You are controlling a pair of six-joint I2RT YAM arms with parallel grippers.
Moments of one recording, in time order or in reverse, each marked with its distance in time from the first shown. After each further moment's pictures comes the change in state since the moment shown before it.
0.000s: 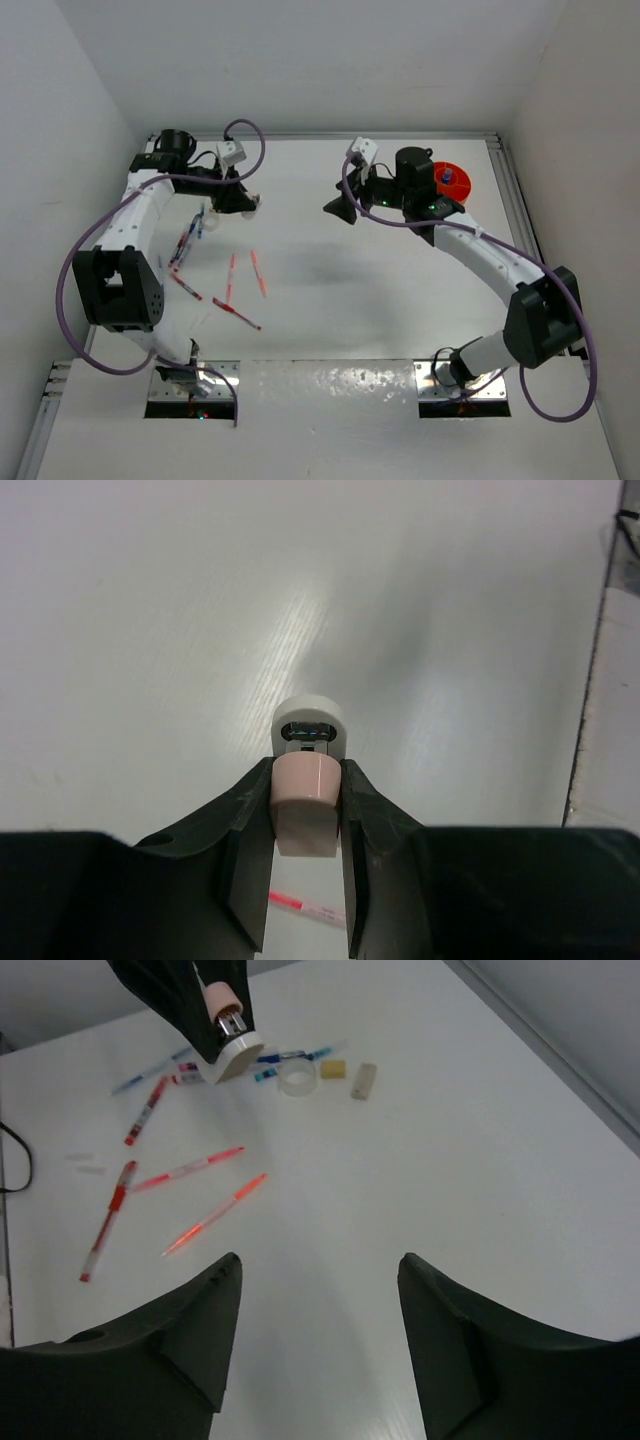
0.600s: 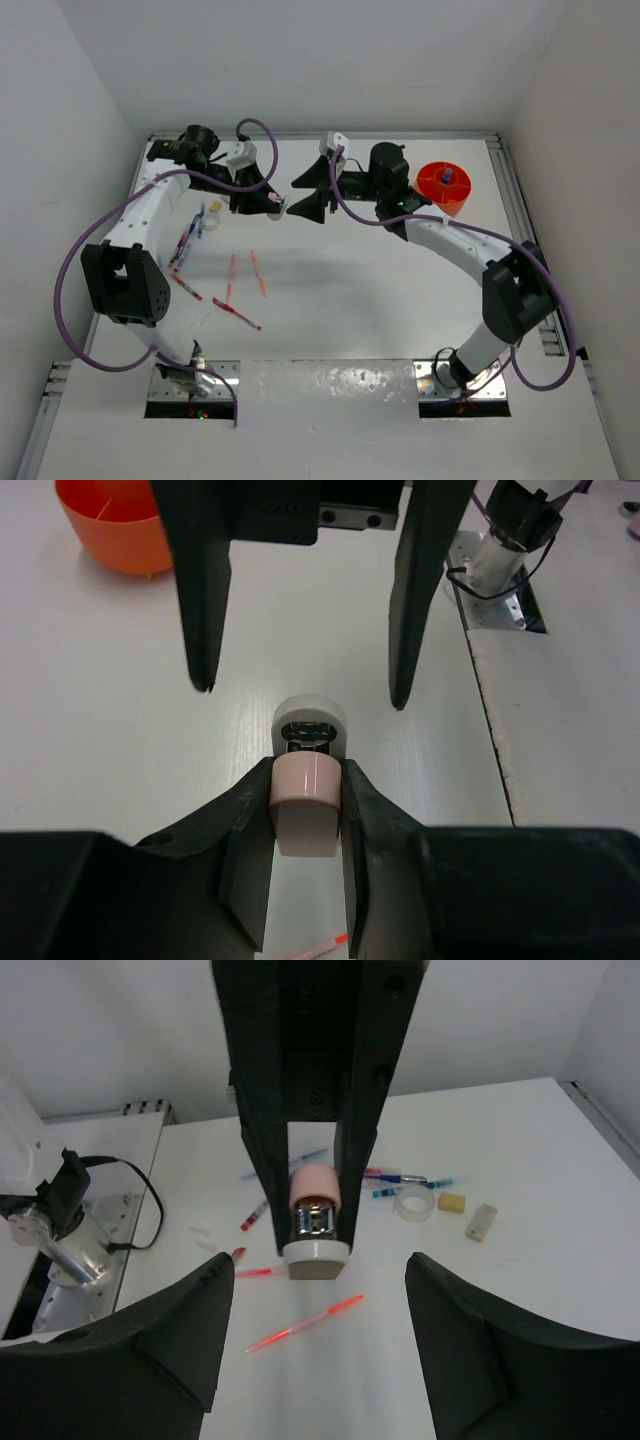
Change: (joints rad) left arm -0.121 0.049 0.148 -0.264 0.326 0.333; right arm 0.111 0.156 0.097 0.348 -0.235 0.203
